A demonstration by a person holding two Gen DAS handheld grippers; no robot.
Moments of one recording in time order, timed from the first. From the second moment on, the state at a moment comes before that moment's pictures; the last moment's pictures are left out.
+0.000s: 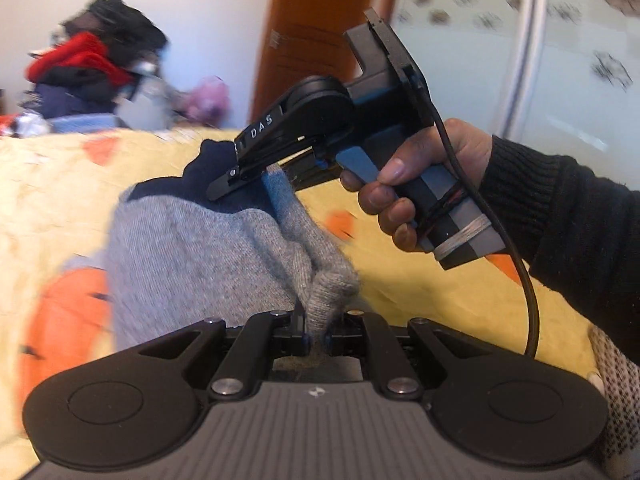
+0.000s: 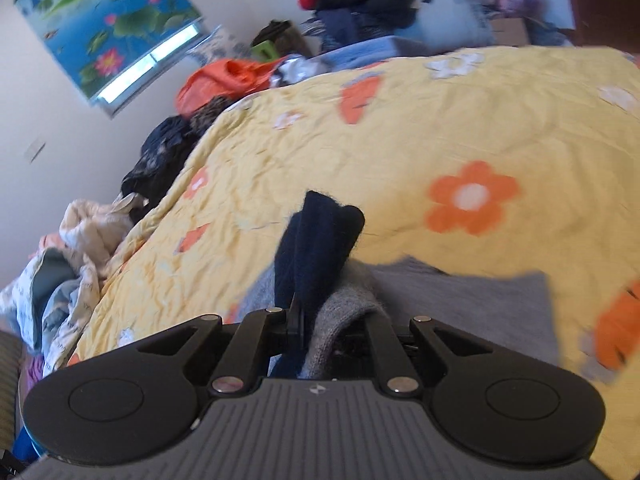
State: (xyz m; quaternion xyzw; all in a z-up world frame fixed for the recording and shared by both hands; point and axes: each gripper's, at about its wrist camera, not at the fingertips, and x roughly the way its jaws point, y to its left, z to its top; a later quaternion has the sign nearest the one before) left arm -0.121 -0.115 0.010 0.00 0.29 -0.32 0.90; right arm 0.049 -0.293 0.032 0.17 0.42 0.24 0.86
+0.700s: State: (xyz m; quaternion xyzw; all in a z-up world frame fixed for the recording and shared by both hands) left arm -0.100 -0.178 -0.033 0.07 0.34 -0.36 0.87; right arm 0.026 -0.373 -0.048 0.27 0.40 0.21 0.85
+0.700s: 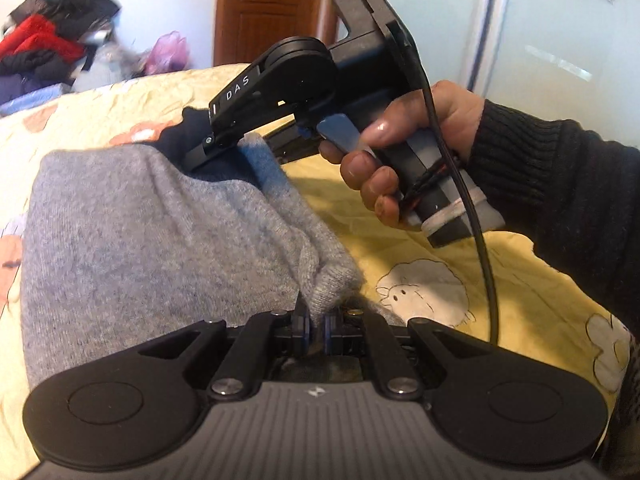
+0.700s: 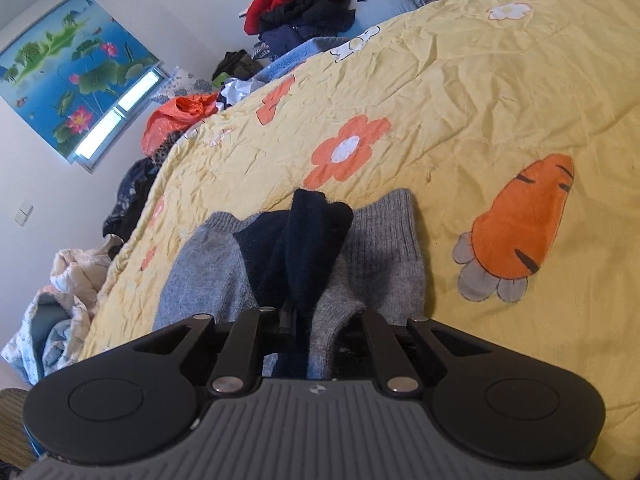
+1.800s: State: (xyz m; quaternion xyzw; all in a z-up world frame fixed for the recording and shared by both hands) left arm 0.089 -0.060 -0.043 -0.15 0.41 -0.25 0.86; right arm 0.038 -0.355 -0.050 0.27 0.38 0.19 0.86
